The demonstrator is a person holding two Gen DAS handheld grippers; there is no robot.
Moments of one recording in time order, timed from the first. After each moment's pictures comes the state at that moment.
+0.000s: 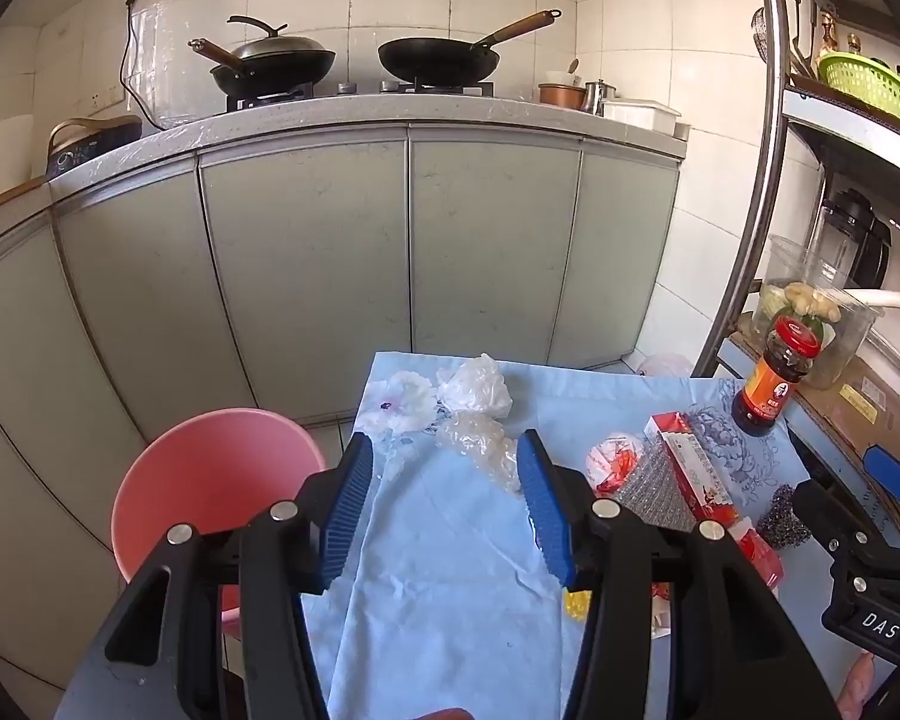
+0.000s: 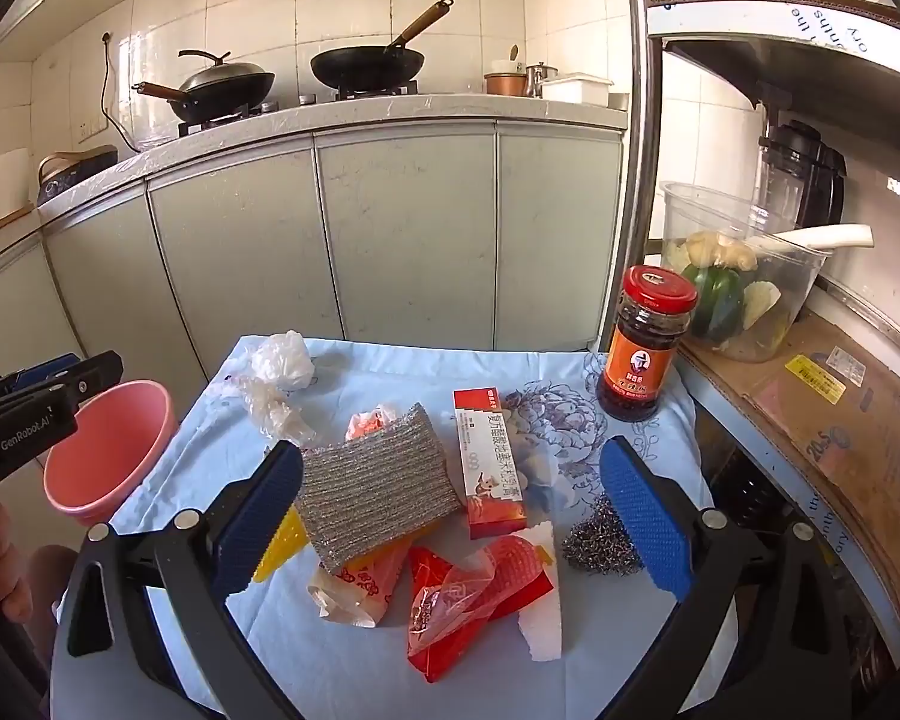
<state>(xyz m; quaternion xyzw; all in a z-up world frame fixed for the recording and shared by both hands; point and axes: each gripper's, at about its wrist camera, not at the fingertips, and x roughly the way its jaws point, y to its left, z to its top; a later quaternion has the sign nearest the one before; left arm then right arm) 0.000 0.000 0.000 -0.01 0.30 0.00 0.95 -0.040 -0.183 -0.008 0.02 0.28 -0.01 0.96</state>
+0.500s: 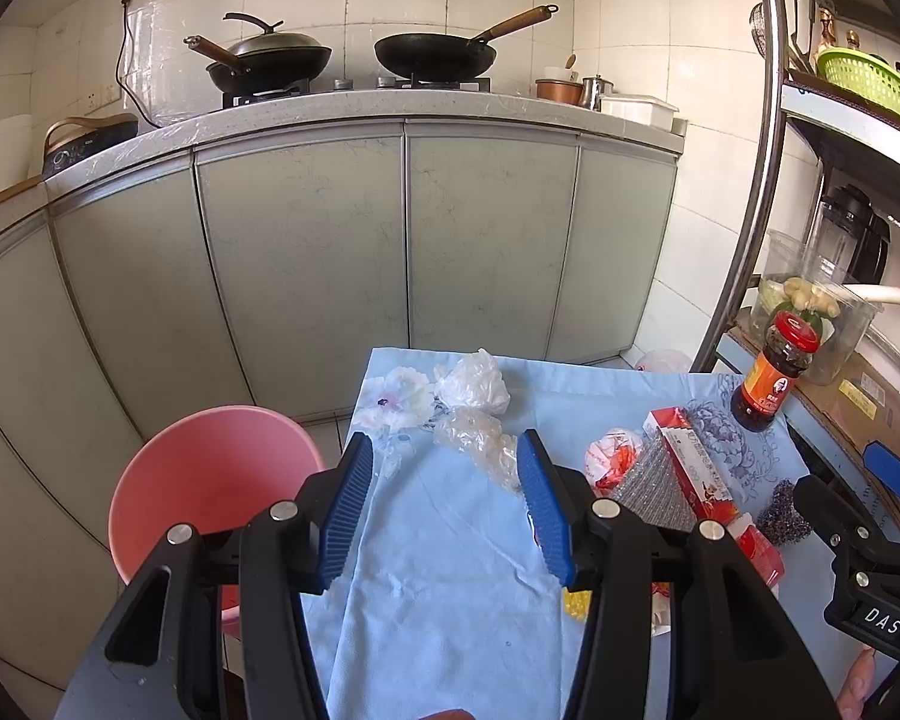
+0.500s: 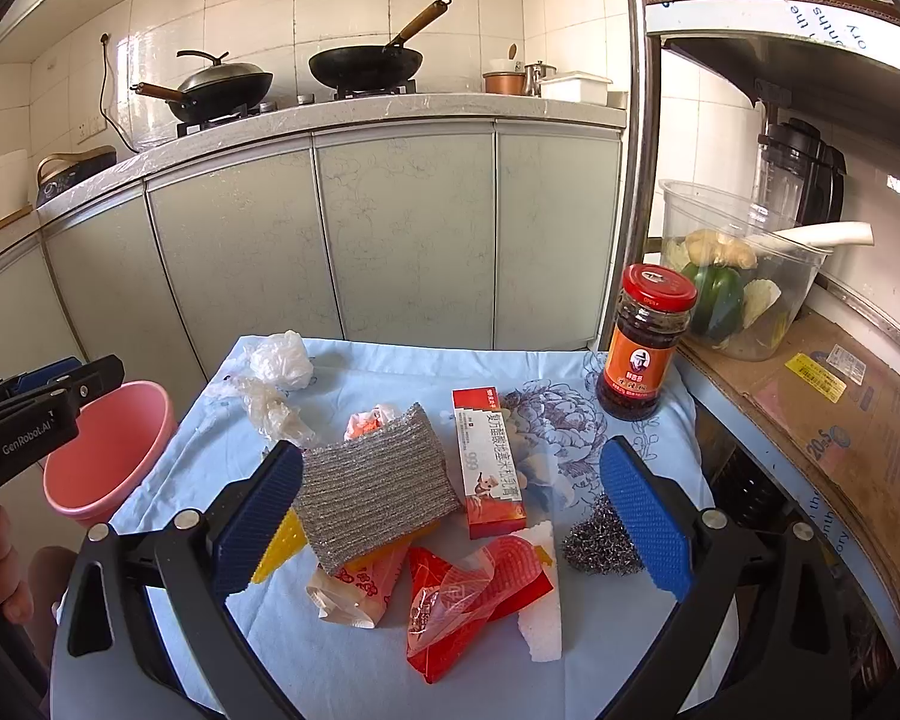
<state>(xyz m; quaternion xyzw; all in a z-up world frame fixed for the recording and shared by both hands) 0.003 -0.001 0.000 -0.01 0.30 0.00 0.95 -0.040 -0.183 -0.009 0.02 0.29 -0.01 0.96</state>
